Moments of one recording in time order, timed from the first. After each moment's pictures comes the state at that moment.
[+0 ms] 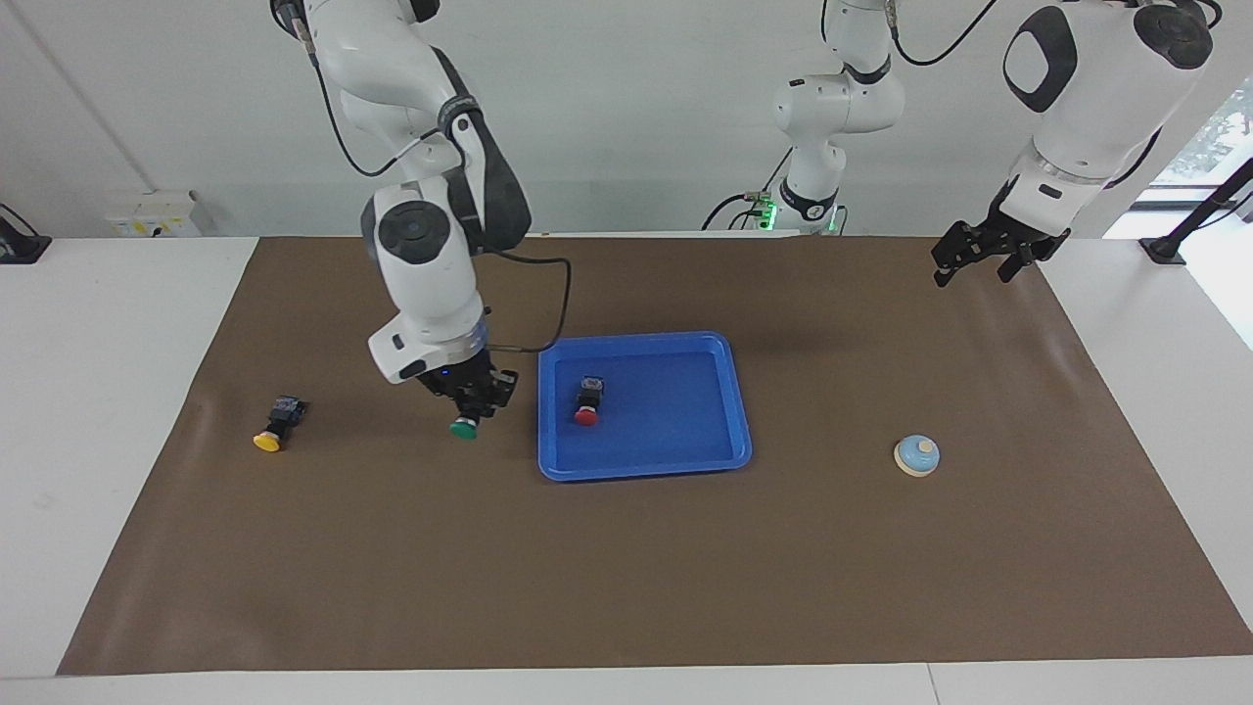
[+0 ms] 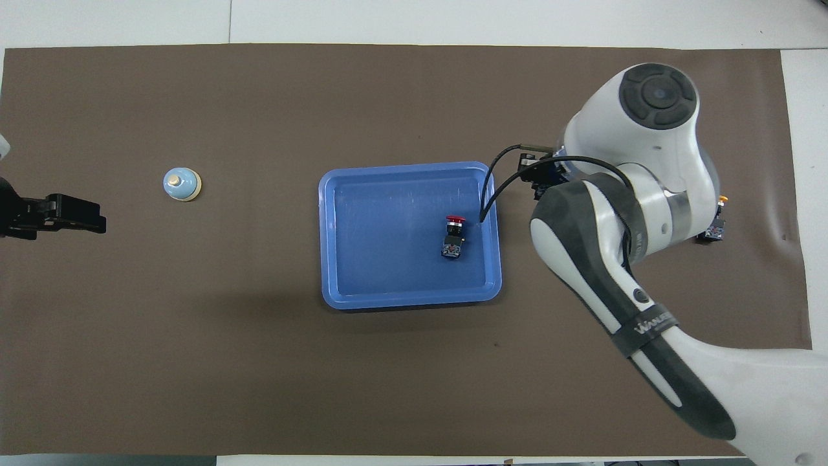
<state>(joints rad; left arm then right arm) -0.02 -0.09 0.01 -1.79 -0.02 1.67 -0.02 0.11 0.31 0.25 -1.70 -0.09 2.00 0.61</state>
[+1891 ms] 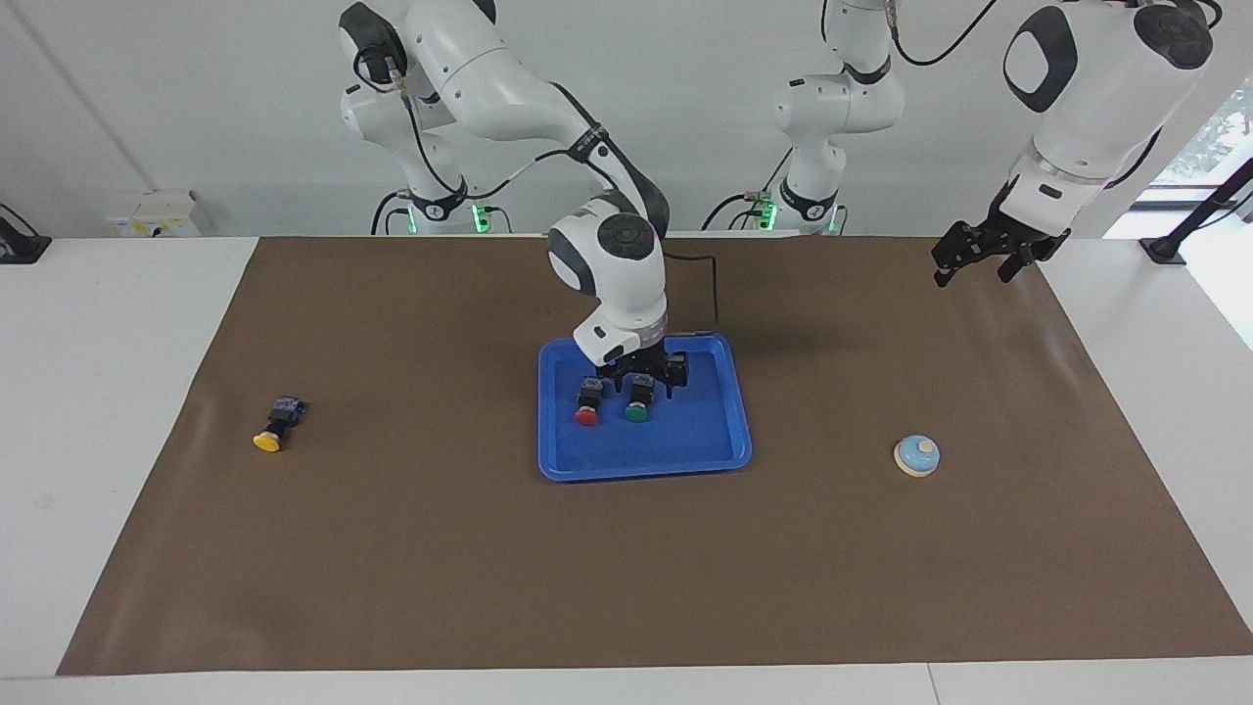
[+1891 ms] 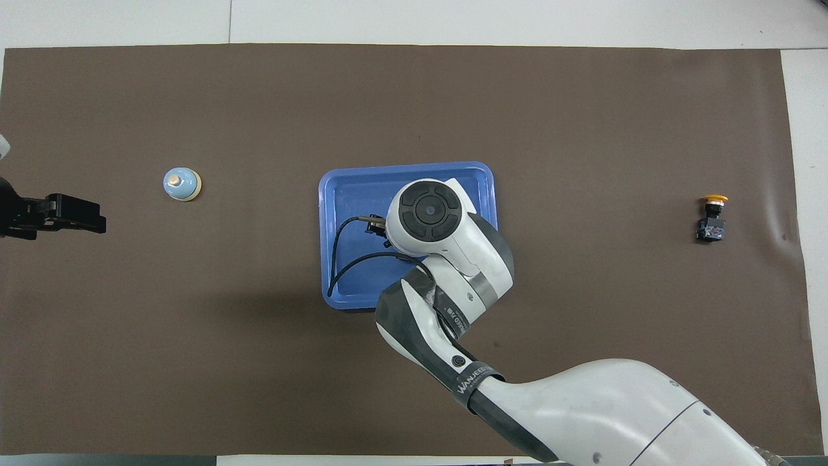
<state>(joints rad) -0.02 -0.09 0.01 -1.79 -0.02 1.67 -0.02 0.41 0.47 0.24 -1.70 -0.08 2.23 0.92</state>
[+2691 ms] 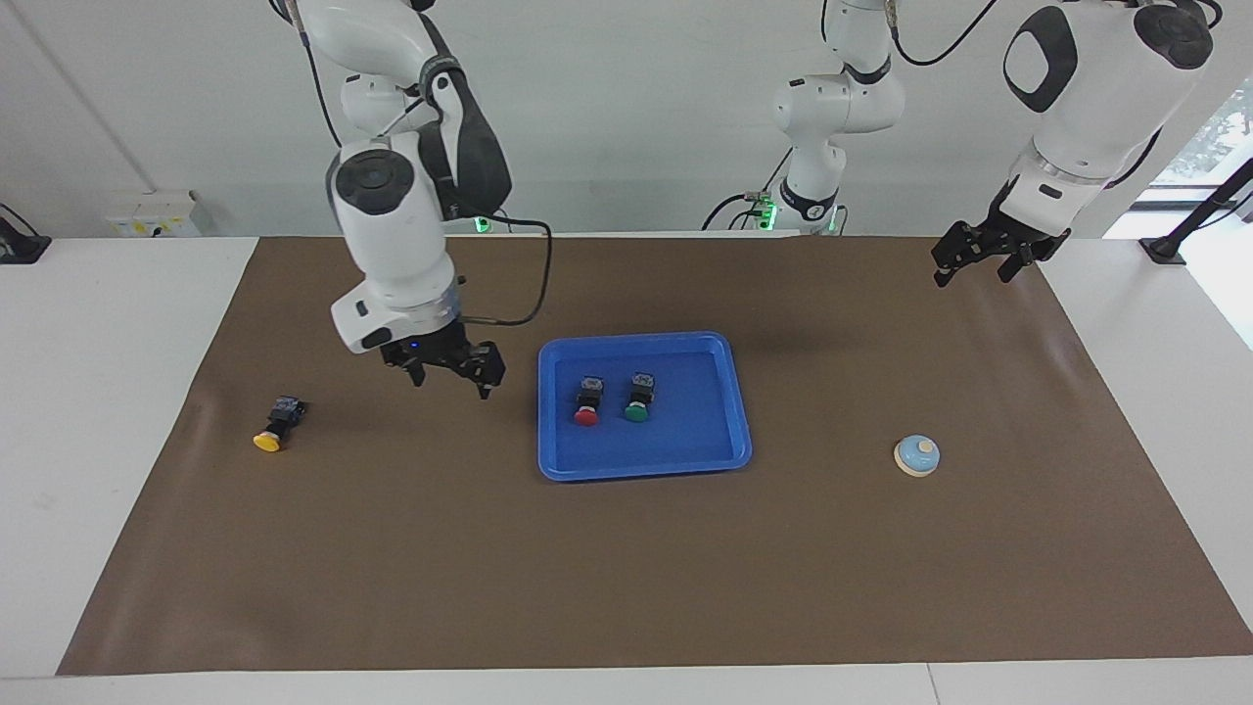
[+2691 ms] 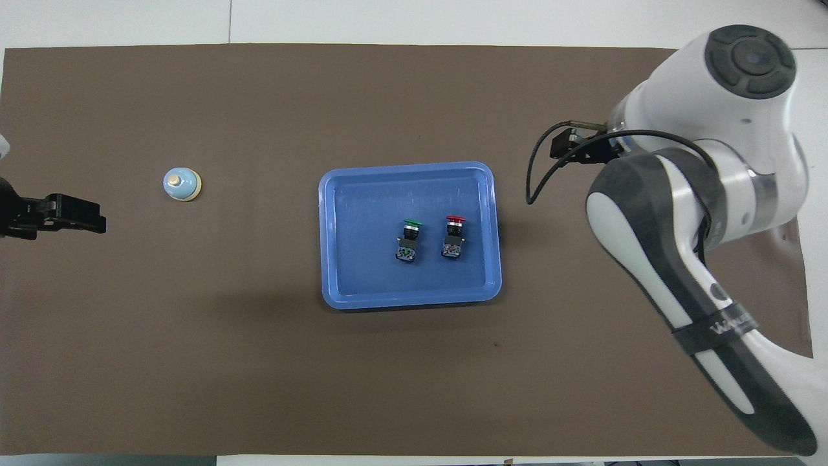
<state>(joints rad) -0.02 -0.09 0.01 -1.79 -0.02 1.67 -0.02 -0.04 0.25 0.23 -1.65 -0.08 1.91 0.45</state>
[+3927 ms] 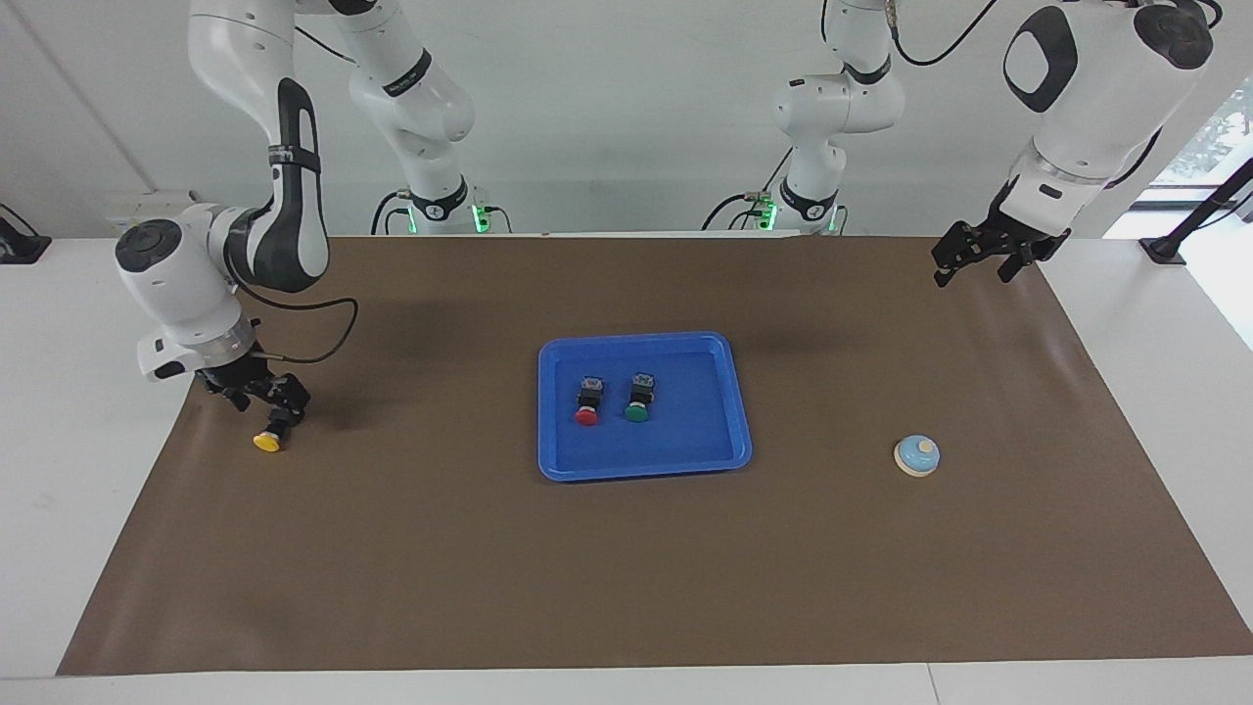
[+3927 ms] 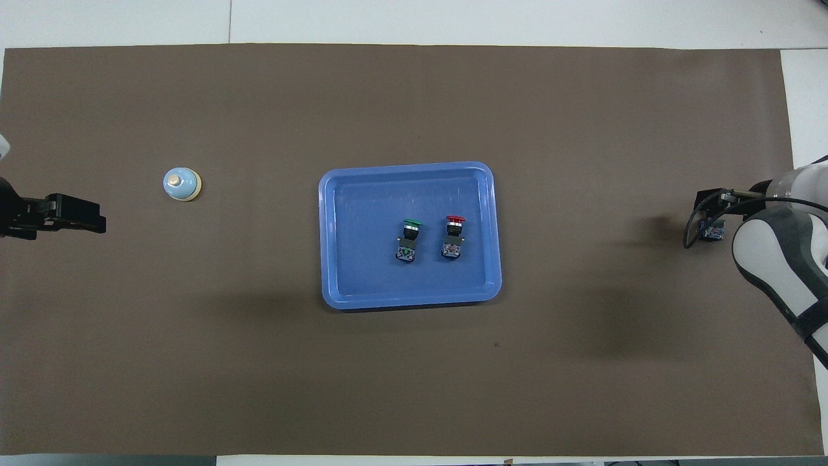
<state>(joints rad) -0.02 -0.09 0.01 -1.79 -0.02 1.67 -0.02 -0.50 0.24 0.23 -2.09 -0.09 2.41 0.04</state>
